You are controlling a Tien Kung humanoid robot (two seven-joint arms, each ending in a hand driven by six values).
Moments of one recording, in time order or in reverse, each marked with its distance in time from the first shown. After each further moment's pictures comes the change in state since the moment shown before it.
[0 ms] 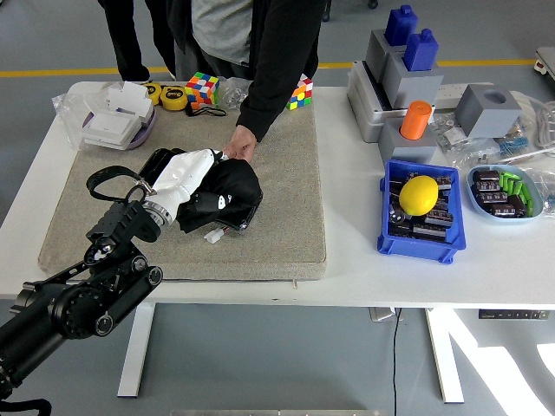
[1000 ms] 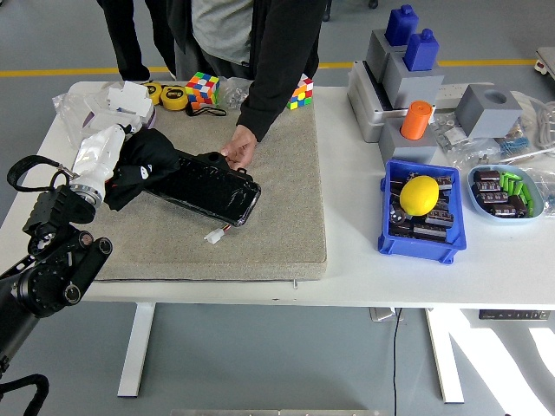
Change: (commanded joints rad) left arm -0.007 0.000 -0.353 0.210 0.106 0.088 -0.058; right arm 0.002 -0.001 -0.003 0.008 0.005 0.001 -0.001
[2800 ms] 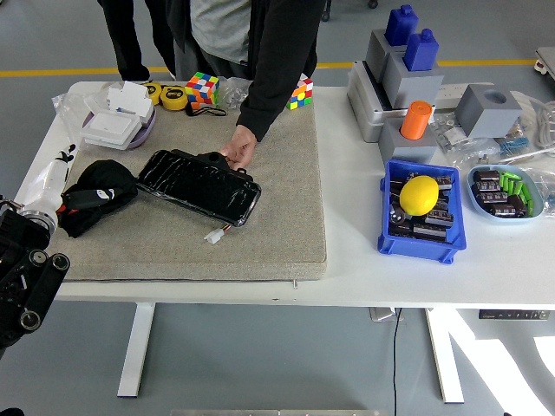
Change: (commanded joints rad) left arm 0.213 0.043 -0.216 -0.286 -0.134 -0.223 0.227; right arm -0.004 0.005 0.015 0.011 -0.008 0.005 0.000
